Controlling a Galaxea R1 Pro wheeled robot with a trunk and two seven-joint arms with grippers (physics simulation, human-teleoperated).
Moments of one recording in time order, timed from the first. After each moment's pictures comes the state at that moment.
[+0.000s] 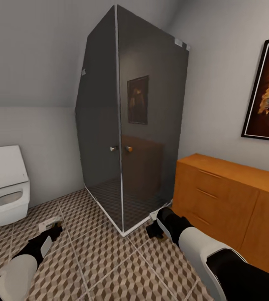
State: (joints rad) left arm -0.76 0.12 0.81 -0.31 -0.37 0.09 0.09; right arm -0.94 0.17 0.30 -0.24 0.06 0.70 0.18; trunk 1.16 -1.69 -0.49
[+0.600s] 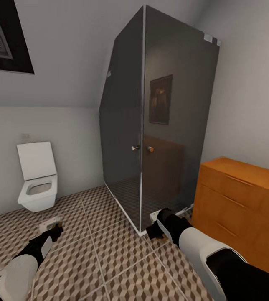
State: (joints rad) left arm -0.76 0.12 0.81 -0.31 -0.37 0.09 0.08; right arm -0.94 0.17 0.30 -0.22 0.06 0.68 0.18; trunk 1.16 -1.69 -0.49
